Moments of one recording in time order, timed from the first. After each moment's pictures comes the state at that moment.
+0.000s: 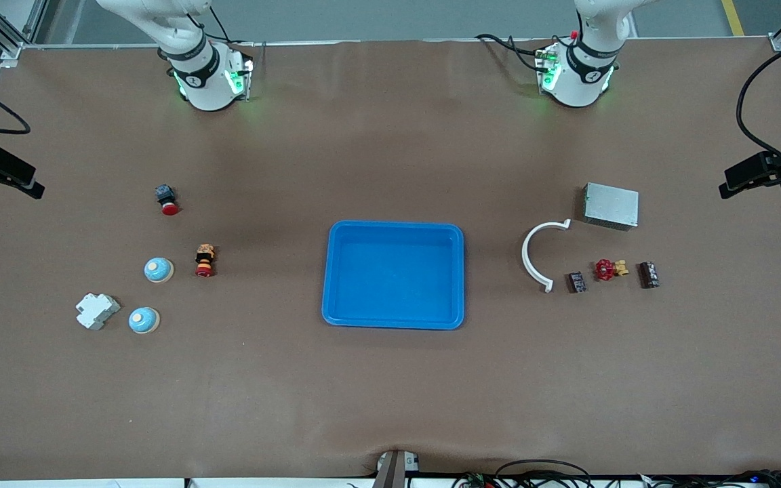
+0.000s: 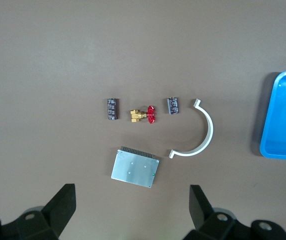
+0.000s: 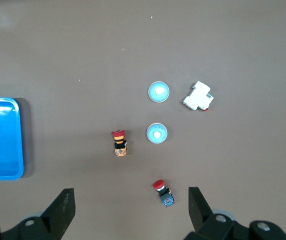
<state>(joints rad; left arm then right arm) 0.36 0.11 -0.37 -1.43 0.02 1.49 -0.04 -0.07 0.00 -0.02 -1.56 0.04 1.60 -0.03</state>
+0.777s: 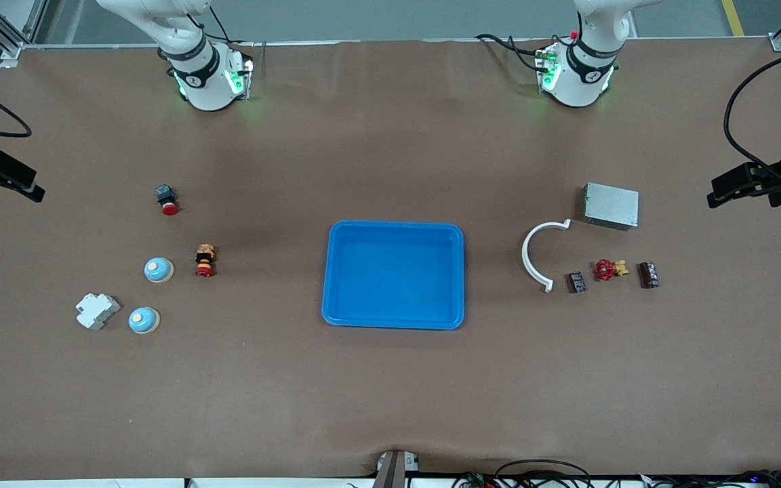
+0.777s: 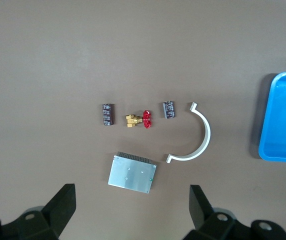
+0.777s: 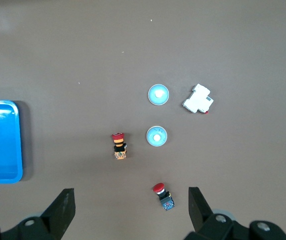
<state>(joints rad) 0.22 0.13 -0.24 -1.43 0.02 1.51 -0.04 -0.07 0.00 -0.02 -1.57 0.04 1.63 -0.03</state>
